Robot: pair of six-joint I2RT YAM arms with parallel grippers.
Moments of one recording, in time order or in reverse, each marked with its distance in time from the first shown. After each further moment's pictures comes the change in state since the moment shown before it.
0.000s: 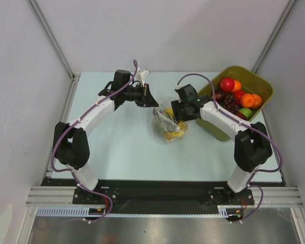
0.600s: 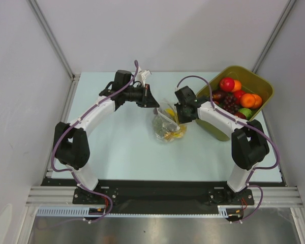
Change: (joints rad) left arm -0.005 0.000 0.000 0.000 0.012 0.000; right arm 0.007 0.042 0.000 -0.024 0.054 0.035
